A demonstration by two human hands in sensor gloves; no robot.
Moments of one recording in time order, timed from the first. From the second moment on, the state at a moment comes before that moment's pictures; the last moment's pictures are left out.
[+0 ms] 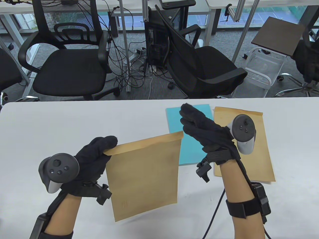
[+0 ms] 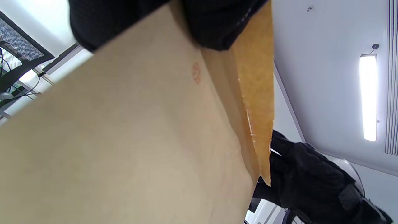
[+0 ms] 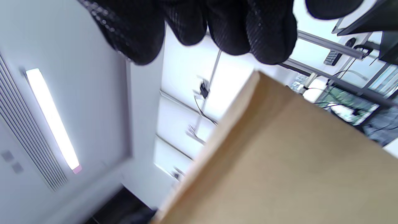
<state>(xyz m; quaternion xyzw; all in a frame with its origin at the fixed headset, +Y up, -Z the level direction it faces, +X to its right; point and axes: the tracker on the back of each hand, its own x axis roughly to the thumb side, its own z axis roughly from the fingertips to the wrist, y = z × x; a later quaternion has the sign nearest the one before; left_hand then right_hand) -0.233 -0.551 -0.256 0.14 -0.22 0.39 0.88 0.133 -0.526 -0.331 0.30 -0.01 0.81 0.50</state>
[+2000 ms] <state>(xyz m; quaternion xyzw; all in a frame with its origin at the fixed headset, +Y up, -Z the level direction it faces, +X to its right) -0.227 -0.566 -0.258 0.12 -0.19 0.35 0.91 0.086 -0.528 -0.324 0.28 0.05 0.94 0.21</state>
